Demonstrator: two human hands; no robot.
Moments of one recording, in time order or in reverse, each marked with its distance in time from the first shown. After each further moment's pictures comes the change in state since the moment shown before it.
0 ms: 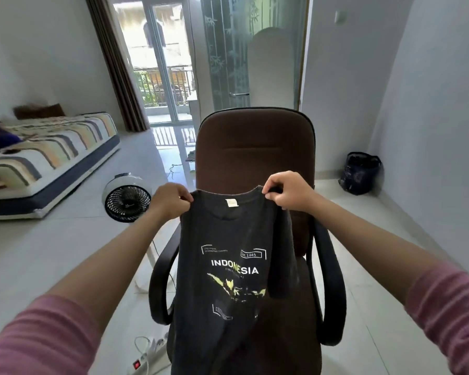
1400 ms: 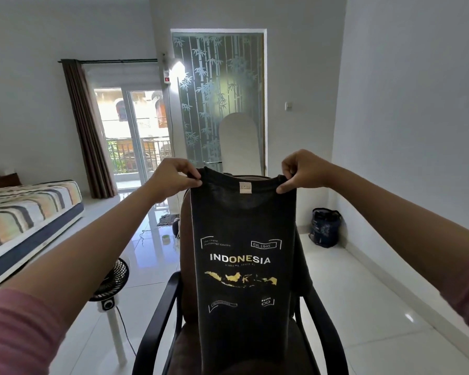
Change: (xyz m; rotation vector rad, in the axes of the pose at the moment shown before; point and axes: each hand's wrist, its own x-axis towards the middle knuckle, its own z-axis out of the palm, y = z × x) left_hand 0.047 0.090 -0.156 -0.542 0.014 0.453; right_hand 0.020 -0.129 -0.163 -0.200 0.041 0.047
